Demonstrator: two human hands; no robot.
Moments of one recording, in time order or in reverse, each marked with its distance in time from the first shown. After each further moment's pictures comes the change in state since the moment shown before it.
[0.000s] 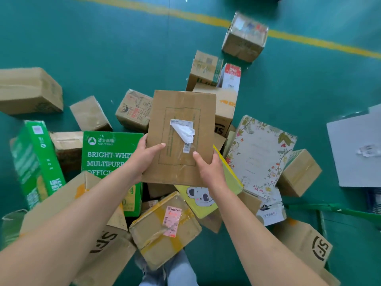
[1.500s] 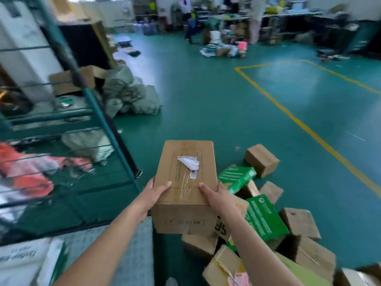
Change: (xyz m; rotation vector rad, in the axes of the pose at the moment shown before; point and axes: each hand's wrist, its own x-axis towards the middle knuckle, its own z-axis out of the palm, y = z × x) left_hand -0.657 -0.220 -0.034 -0.788 1.059 0.129; right_hand -0.501 -0.052 -0.002 -0.729 -1.127 -0.822
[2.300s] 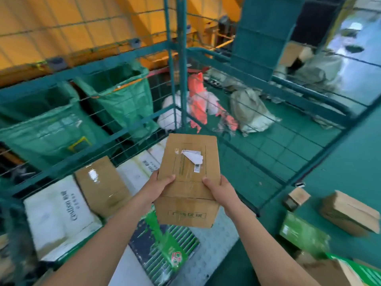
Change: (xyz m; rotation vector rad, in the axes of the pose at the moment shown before) left_hand -0.232 -0.293 -0.347 -0.645 0.796 -0.224; right_hand -0.162 -0.076 0.465 -0.476 -0.828 -0.279
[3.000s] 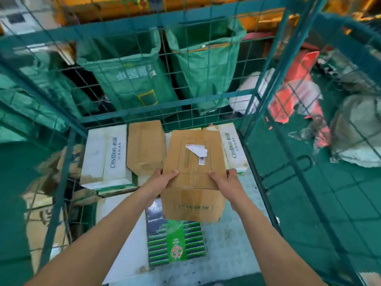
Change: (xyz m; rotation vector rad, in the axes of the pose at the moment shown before) left_hand 0.107 -0.022 -0.051 -0.219 0.411 -0.310; right_hand 0.214 -0.057 0.097 -0.268 -0.485 0.042
